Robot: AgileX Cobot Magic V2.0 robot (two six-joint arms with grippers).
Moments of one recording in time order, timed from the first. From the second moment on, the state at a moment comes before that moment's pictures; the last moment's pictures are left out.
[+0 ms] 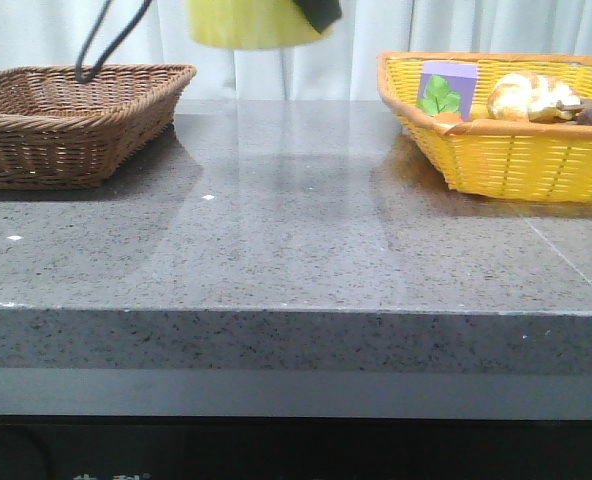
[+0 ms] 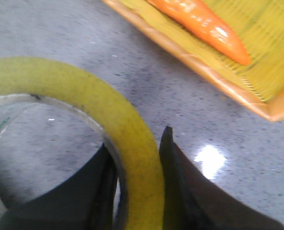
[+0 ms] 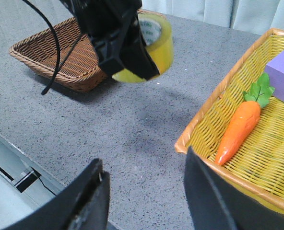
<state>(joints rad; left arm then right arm) -0.69 1.95 -2.14 0.03 1.27 0.23 0.54 0.63 -0.80 0.09 0.55 0.00</state>
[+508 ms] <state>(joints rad) -0.44 1.95 -2.17 0.06 1.27 0.23 0.54 0.63 -0.80 0.09 0.55 0.00</state>
